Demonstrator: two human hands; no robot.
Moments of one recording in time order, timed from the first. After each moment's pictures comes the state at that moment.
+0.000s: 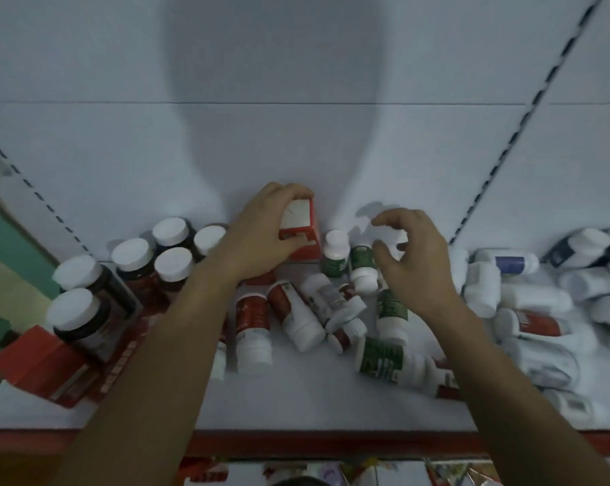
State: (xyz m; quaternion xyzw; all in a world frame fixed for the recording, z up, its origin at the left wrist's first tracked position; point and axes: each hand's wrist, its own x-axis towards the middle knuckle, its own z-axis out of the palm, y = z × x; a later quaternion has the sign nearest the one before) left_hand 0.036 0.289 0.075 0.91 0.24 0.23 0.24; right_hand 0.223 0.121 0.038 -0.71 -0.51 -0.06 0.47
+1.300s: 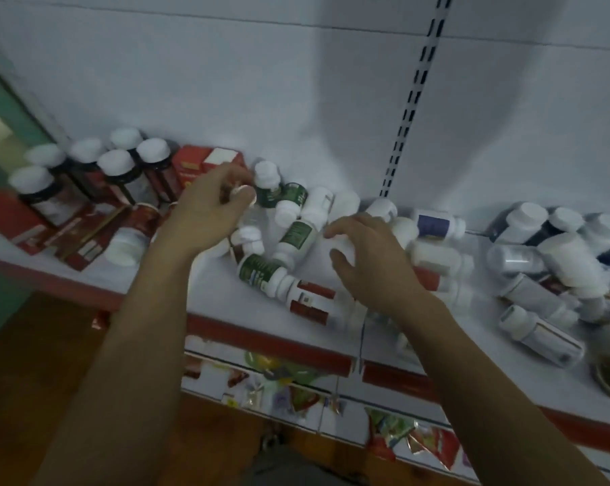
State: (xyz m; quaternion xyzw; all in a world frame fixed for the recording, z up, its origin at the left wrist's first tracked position) left_hand 0.086 0.125 0.058 0.77 0.49 0.29 0.29; right_hand 0.309 -0.011 0.018 -0.68 -0.66 0.10 0.29
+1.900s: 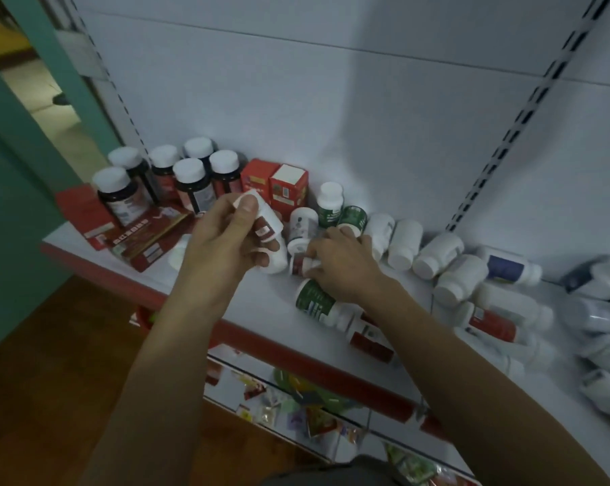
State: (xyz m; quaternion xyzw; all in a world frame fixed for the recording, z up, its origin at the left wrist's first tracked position) left_hand 0.034 0.081 0.074 0.46 0.43 0.52 0.57; right_hand 0.219 0.100 0.006 -0.67 -0.74 0.08 0.06
